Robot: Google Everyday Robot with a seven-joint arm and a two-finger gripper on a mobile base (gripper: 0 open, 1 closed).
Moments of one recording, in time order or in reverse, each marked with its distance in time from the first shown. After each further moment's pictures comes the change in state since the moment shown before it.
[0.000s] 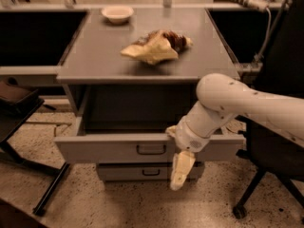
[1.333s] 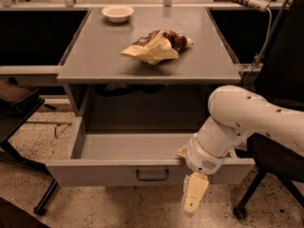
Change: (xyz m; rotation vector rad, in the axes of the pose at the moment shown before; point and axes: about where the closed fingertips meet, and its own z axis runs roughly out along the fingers) arm 0.020 0.076 -0.010 -0.073 0.044 0.106
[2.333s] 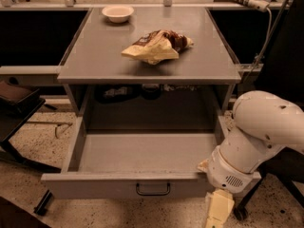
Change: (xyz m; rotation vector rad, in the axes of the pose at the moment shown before) arm 0.036 0.059 -0.026 -0.048 0.040 0.132
